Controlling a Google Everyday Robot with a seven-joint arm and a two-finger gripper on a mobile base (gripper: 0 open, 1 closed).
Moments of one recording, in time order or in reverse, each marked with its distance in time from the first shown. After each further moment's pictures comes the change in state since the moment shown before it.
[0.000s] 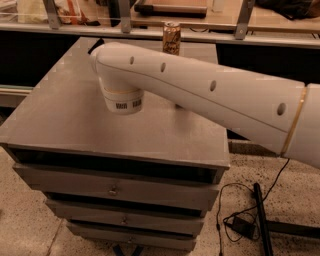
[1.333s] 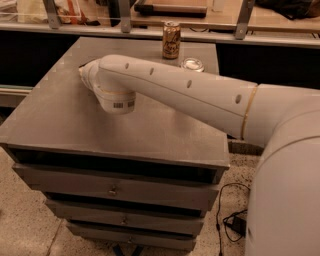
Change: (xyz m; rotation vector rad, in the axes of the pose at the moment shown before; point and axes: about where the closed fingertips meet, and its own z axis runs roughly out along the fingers) arm 0.048 0.062 0.061 -0.204 0.060 0.020
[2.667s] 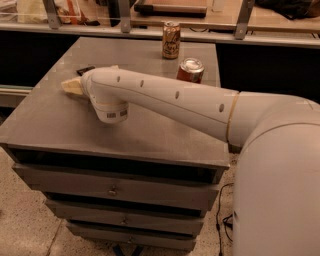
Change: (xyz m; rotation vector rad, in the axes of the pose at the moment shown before) arm 0.025 0.001 0.021 0.059 0.007 0.069
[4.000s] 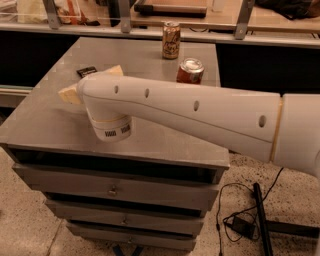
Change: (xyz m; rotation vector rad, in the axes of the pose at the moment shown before) arm -0.009 0.017 -0.092 0.040 0.010 -0.113
